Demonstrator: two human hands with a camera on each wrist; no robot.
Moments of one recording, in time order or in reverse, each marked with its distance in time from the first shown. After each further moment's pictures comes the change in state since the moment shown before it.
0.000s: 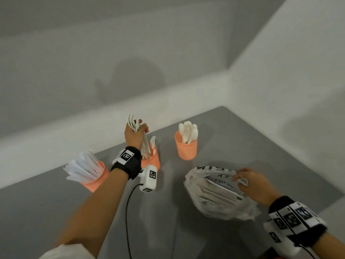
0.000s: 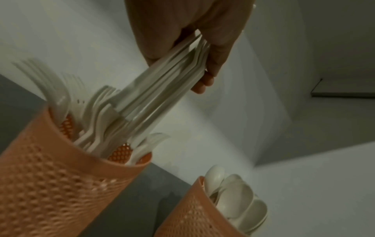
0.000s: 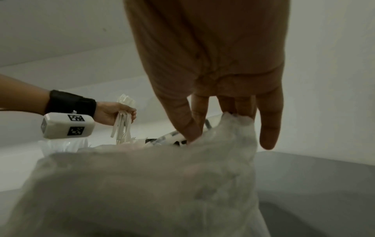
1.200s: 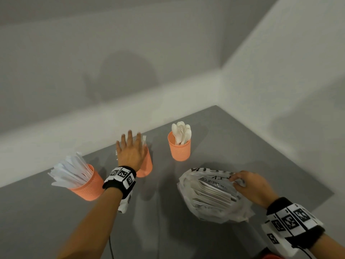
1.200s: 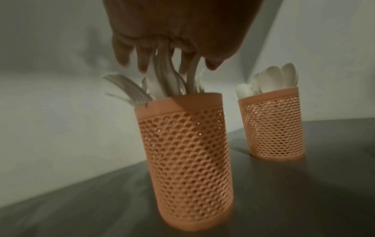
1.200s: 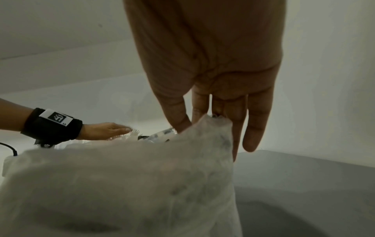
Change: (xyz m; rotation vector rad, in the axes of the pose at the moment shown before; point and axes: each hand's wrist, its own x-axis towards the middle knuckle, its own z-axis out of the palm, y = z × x) left_hand -0.007 -0.061 -0.017 1.348 -0.265 0.398; right_hand 0.005 0.014 -0.001 -0.046 0.027 0.002
